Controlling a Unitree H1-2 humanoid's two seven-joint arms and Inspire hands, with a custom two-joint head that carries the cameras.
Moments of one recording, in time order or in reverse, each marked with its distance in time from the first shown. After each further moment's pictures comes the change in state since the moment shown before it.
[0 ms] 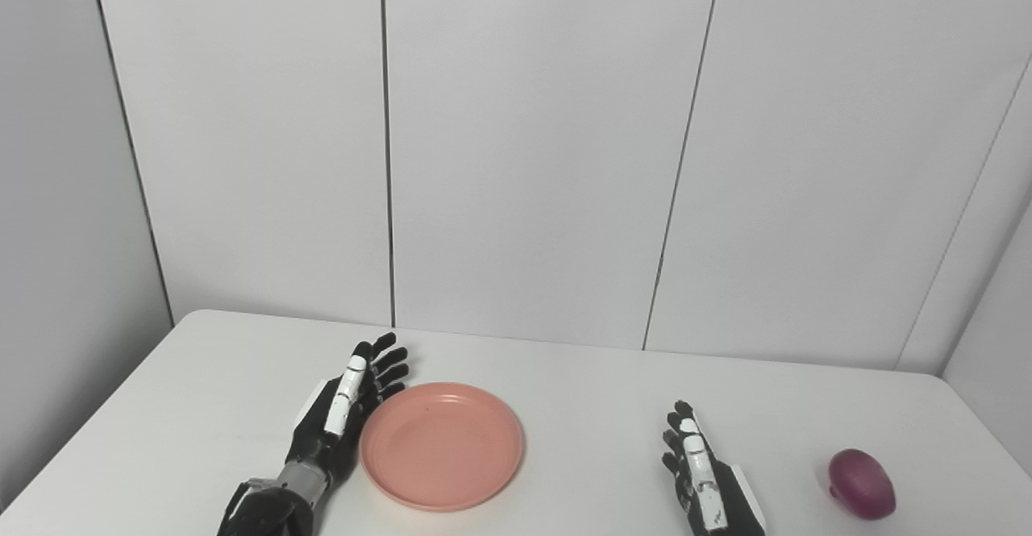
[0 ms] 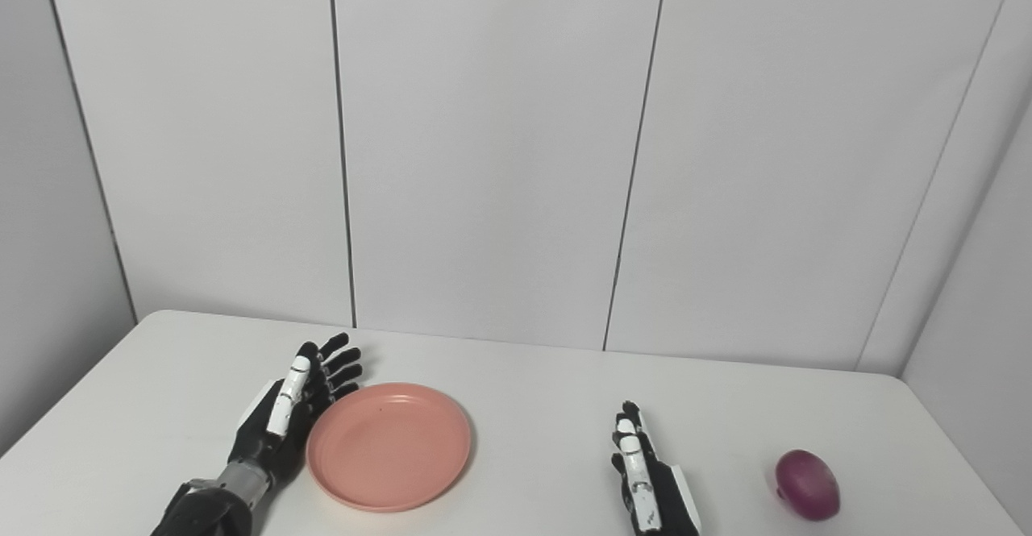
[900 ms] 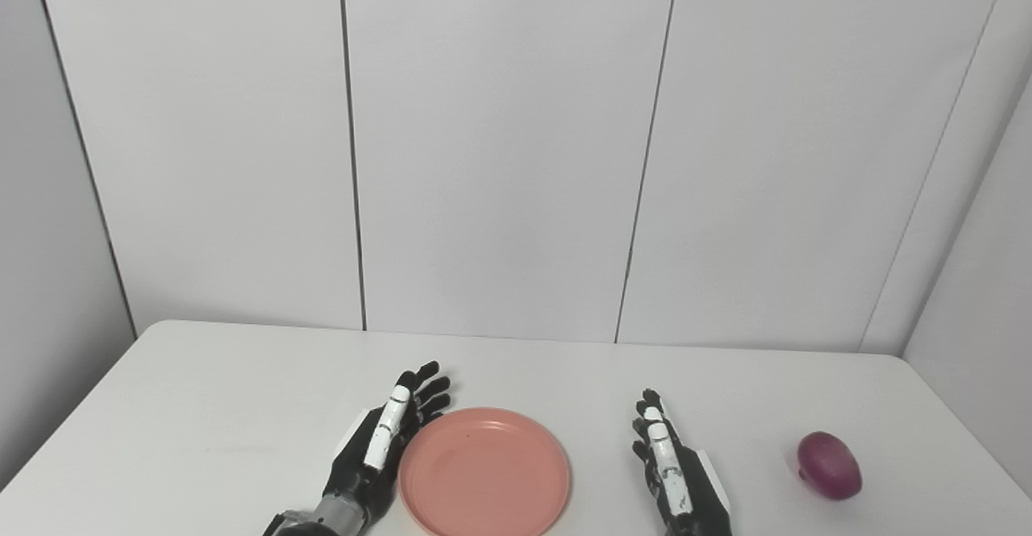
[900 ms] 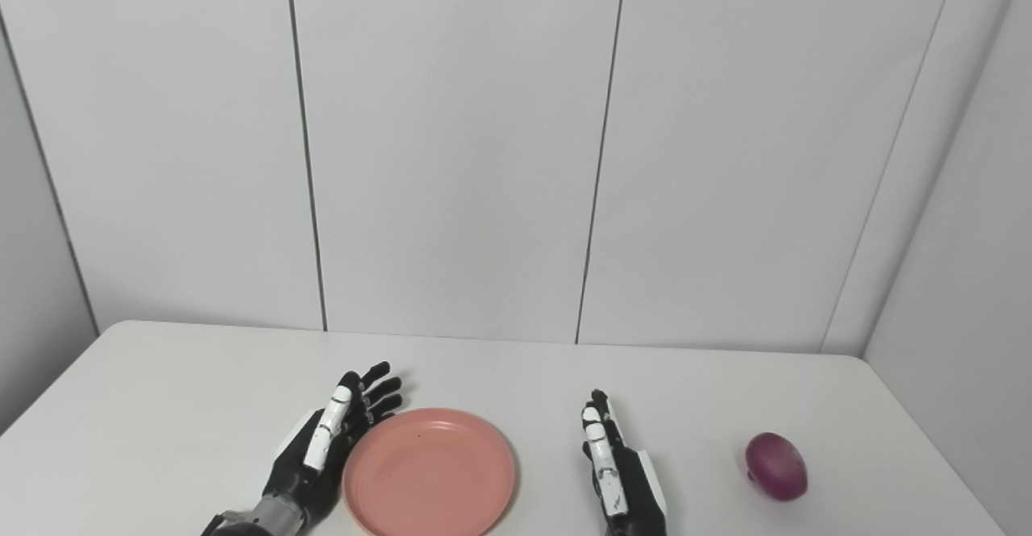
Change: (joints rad) left arm 0.064 -0.101 -0.087 -0.143 0.033 0.097 0.020; right arm -0.013 0.019 0.005 0.013 -0.014 -0.009 -0.015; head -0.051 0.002
